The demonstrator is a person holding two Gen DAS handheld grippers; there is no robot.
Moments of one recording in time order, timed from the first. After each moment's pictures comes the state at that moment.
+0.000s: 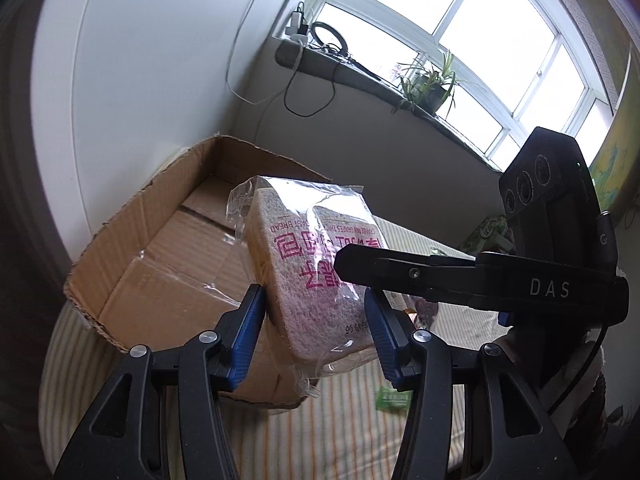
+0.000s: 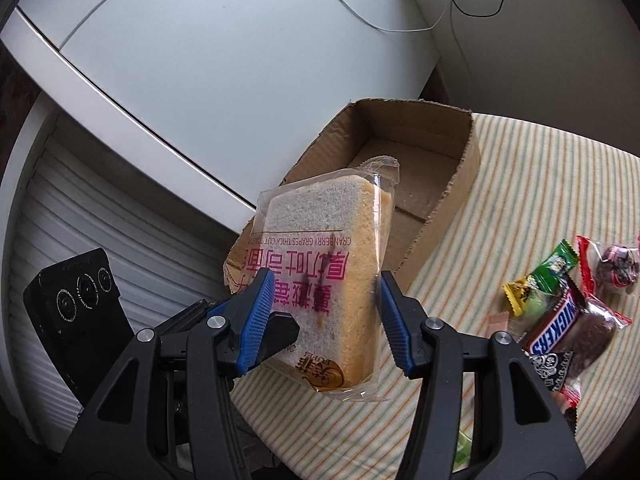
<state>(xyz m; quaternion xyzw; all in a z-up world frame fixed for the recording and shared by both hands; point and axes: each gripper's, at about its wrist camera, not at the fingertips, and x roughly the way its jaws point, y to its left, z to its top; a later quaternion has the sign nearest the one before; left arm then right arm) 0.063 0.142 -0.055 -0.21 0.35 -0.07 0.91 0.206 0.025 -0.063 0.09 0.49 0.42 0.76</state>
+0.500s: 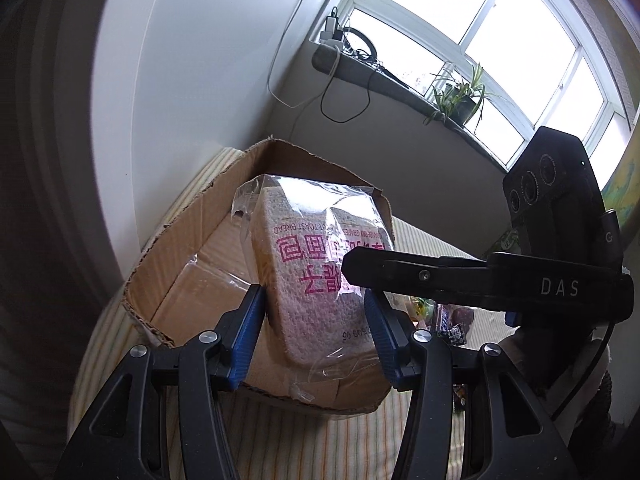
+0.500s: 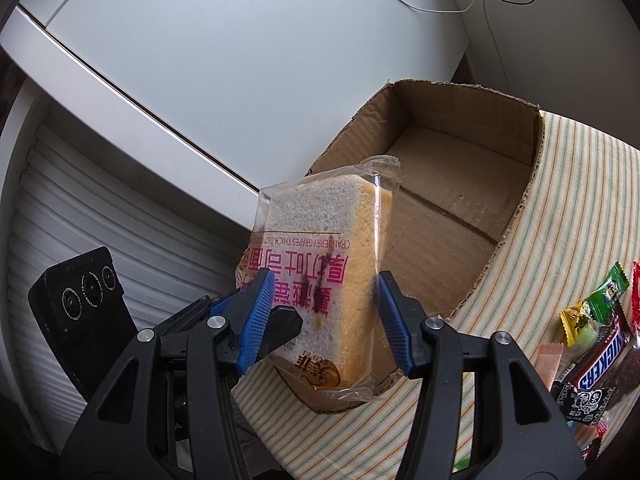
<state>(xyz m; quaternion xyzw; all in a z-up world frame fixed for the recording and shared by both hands) 0.054 0.178 -0.066 -0.22 0.35 -0.03 0.91 0.217 0.071 -0.076 0.08 0.51 0.44 0.73</state>
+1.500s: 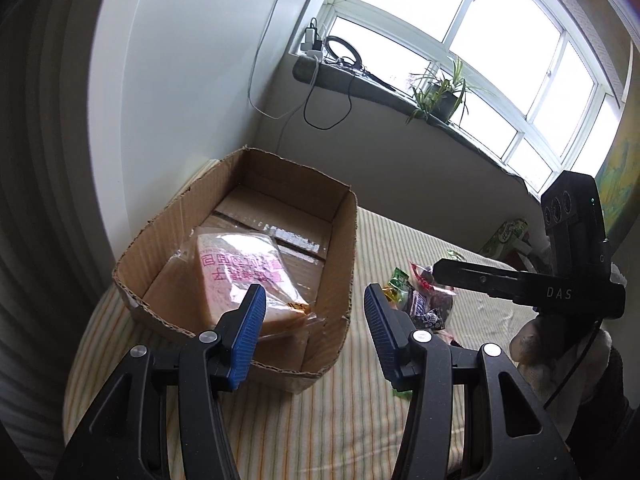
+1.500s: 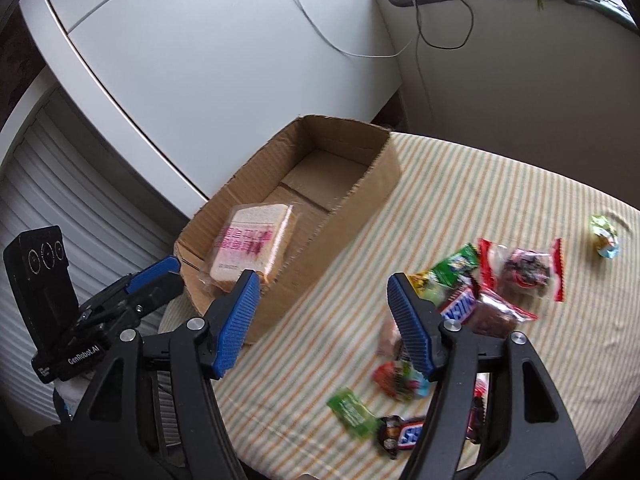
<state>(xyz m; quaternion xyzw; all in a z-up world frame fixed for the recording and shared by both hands) 0.028 0.140 -0.045 -0.19 0.33 -0.03 0.92 0.200 -0.054 -0.054 0.03 0.46 0.35 0.82</state>
